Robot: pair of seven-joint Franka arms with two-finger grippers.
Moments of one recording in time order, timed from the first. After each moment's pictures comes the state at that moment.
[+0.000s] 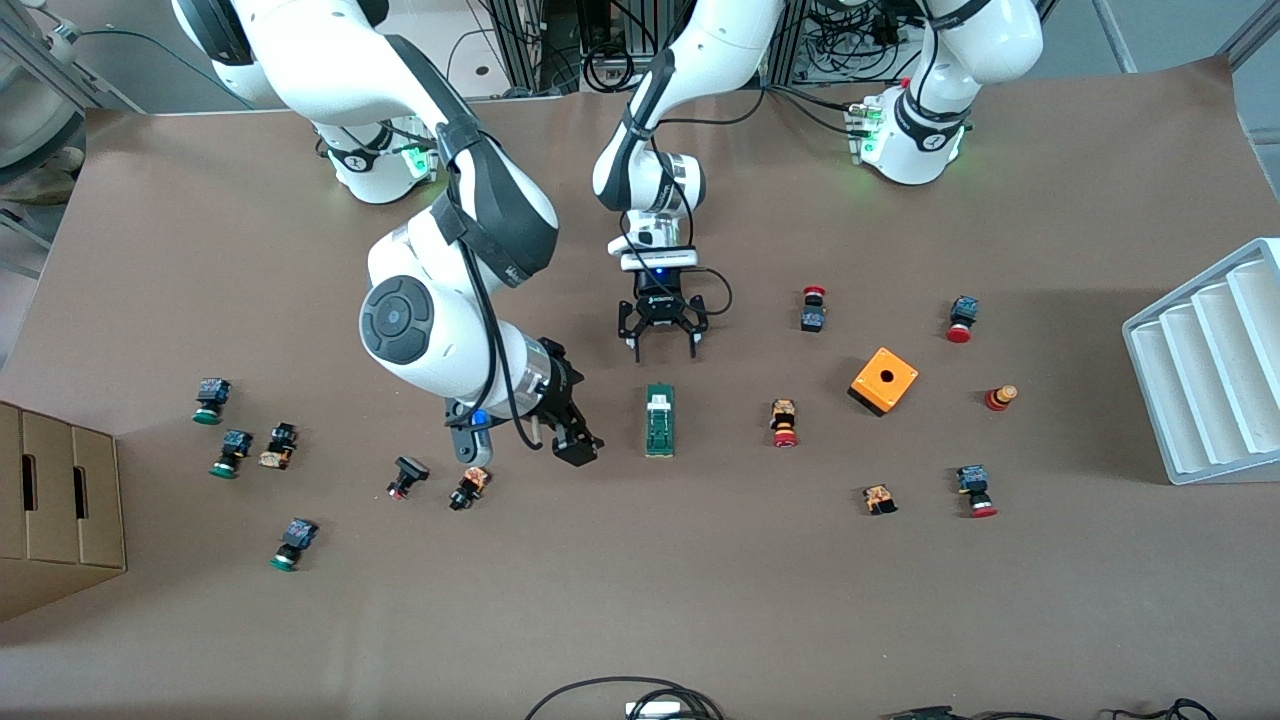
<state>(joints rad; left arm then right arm) -1.45 0.82 0.28 -1.92 1.66 2.01 -2.80 0.71 0.59 -0.25 -1.27 0.47 1.94 1.67</state>
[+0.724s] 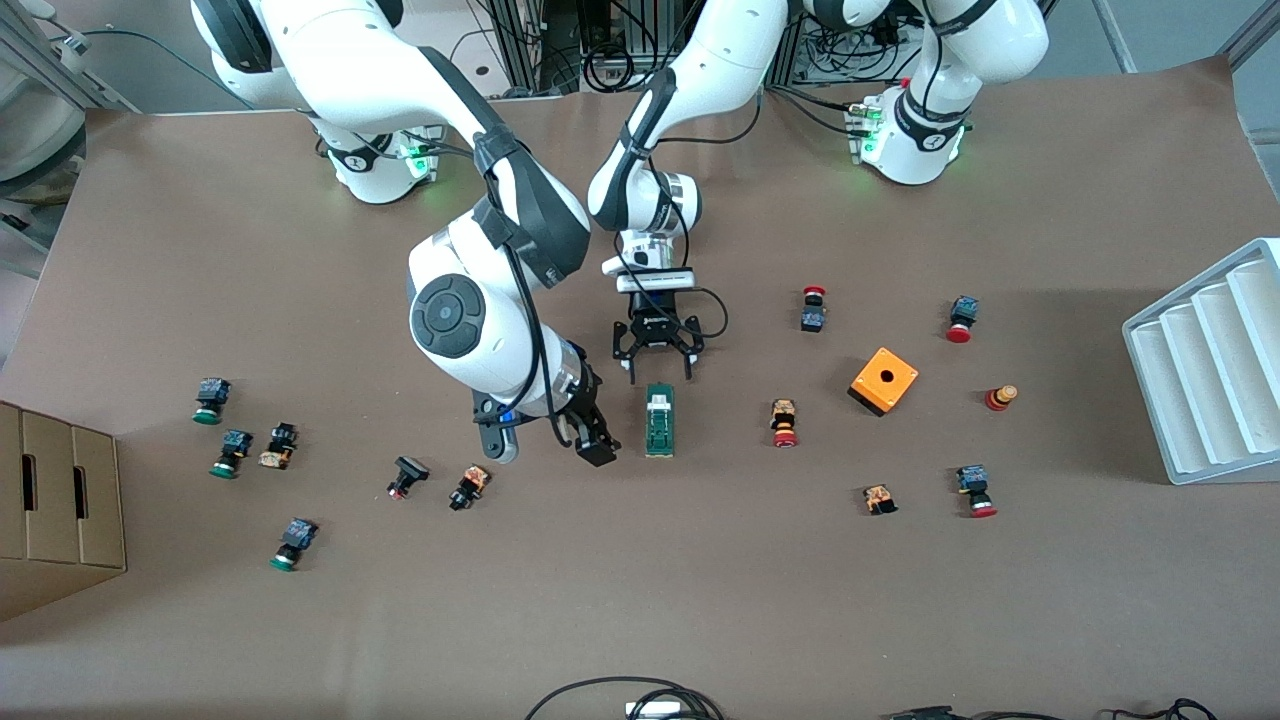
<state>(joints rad) -1.36 0.86 0.25 -1.85 1.69 2.03 -2.80 0.75 0.62 -0.25 -1.27 0.44 1.99 1.72</state>
